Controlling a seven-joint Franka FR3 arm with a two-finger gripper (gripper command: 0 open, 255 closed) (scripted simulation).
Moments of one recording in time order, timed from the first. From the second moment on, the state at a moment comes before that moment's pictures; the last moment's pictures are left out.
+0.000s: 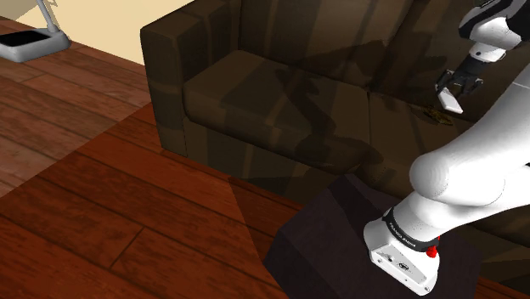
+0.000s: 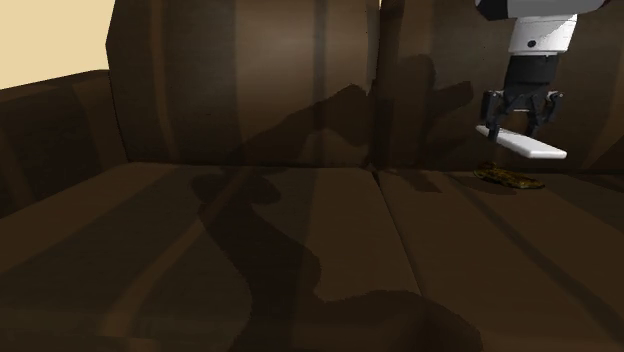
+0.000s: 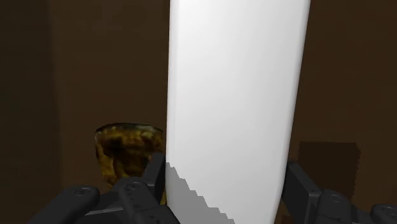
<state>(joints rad) -0.72 0.17 -0.63 -1.85 0.12 2.01 -0.32</state>
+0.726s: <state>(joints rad) -0.98 0.45 -0.66 -1.52 0.30 1.84 -0.61</state>
